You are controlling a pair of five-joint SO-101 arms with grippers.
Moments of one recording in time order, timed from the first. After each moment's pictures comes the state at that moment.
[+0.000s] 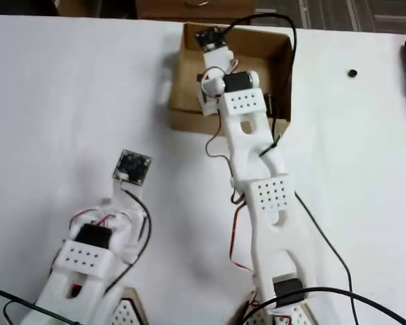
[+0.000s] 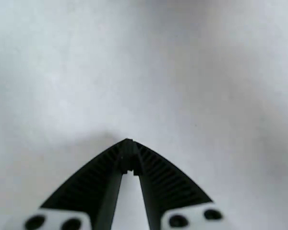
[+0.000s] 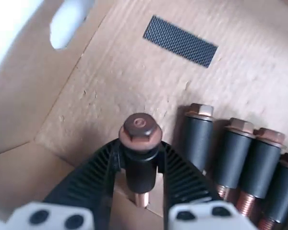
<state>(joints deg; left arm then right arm) 5.3 -56.9 83.7 44.4 -2.3 -17.6 66.0 -71.6 78.5 11.3</state>
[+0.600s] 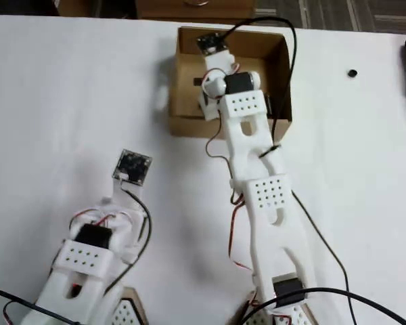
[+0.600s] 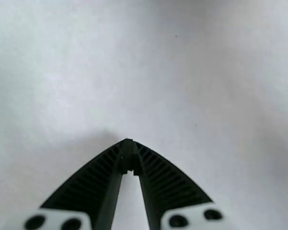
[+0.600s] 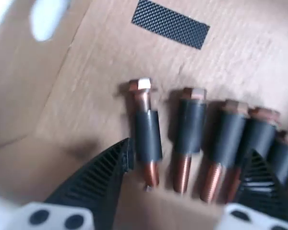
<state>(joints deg) 5.3 -56.9 83.7 44.4 -2.3 -17.6 69.1 -86.0 92.5 11.3</state>
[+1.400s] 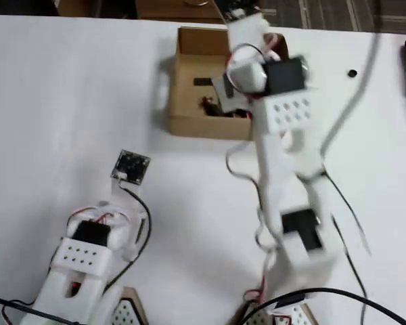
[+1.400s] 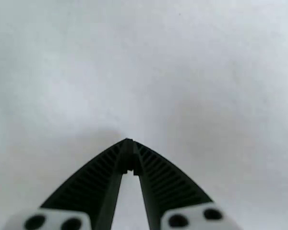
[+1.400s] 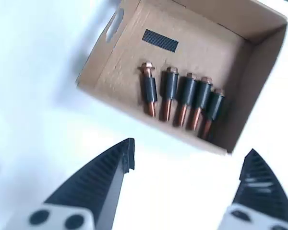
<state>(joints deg) 4.5 -56.9 79.5 54.0 -2.3 -18.0 6.4 -40.4 100.2 11.3</state>
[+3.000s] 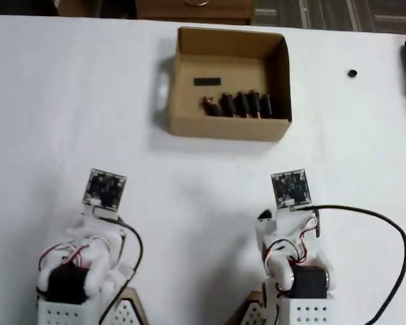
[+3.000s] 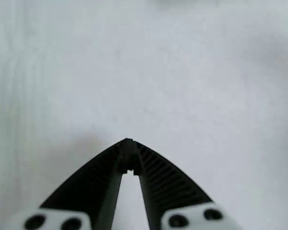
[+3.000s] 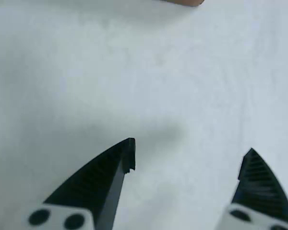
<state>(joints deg) -3.0 -102.9 85.6 80.4 -7.5 -4.1 -101.9 89.8 72.8 11.3</state>
